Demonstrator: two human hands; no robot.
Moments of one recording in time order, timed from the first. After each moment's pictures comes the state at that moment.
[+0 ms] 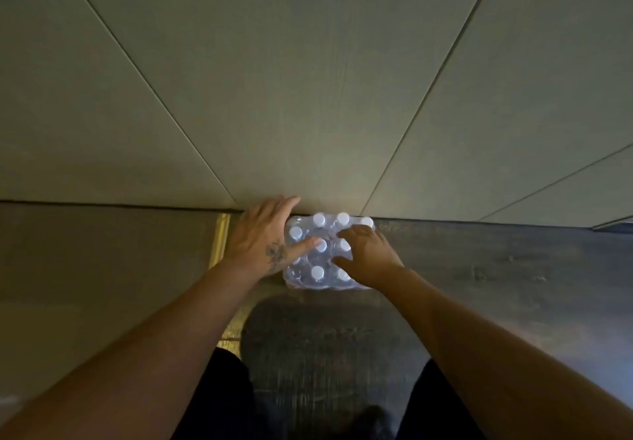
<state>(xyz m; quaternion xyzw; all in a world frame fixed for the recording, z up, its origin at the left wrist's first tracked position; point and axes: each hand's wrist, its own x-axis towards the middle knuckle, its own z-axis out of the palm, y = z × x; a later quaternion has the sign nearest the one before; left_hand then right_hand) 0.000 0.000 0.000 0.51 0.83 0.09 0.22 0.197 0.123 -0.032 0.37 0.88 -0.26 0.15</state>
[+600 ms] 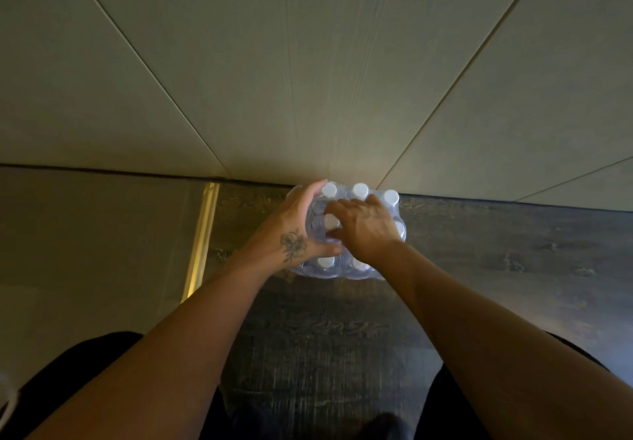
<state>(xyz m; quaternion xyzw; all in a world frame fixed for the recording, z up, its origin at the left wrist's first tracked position) 0.017 0.015 -0.117 0.44 0.75 0.27 0.41 0.155 0.141 -0.152 0.26 0.95 -0.10 0.11</state>
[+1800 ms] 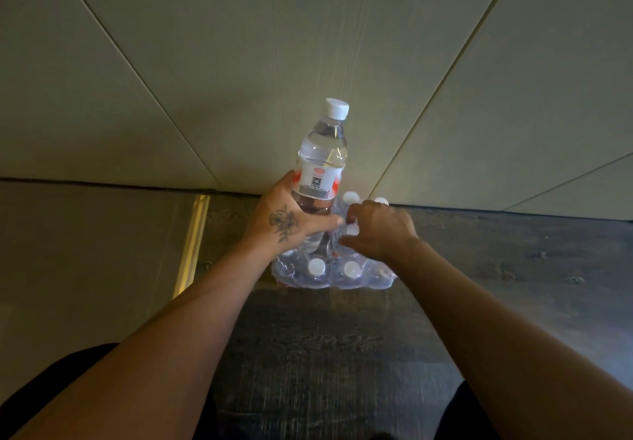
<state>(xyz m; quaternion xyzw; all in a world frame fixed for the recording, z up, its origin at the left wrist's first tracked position) 0.016 0.046 -0.102 0.38 0.77 0.38 0.35 0.178 0.164 -0.124 0.38 0.90 -0.14 0.17</state>
